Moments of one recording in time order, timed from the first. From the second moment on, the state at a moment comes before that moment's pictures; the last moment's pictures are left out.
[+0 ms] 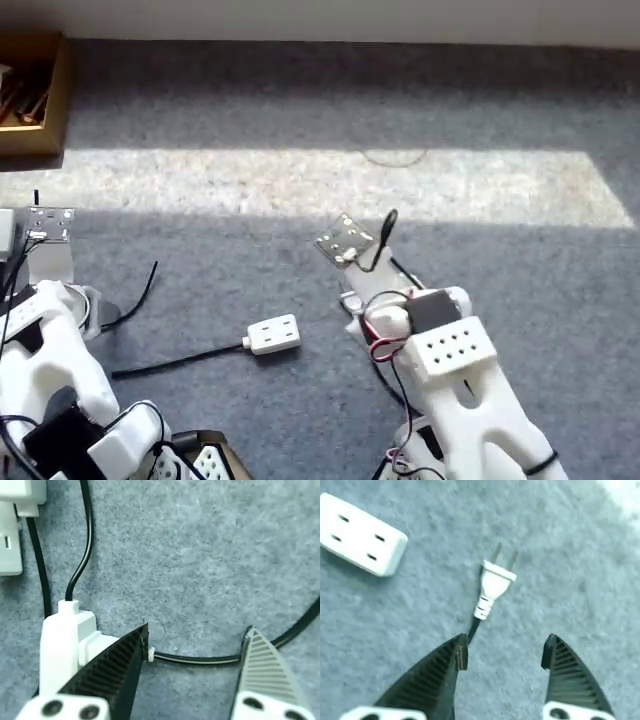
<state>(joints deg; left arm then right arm) -46.5 -17.5 56.9 37.0 -32.3 -26.9 -40.6 54.1 65.0 22.9</state>
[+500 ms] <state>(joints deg) -48.3 -17.5 57.8 28.8 -26.7 -29.9 -1.6 33.7 59.3 15.1</state>
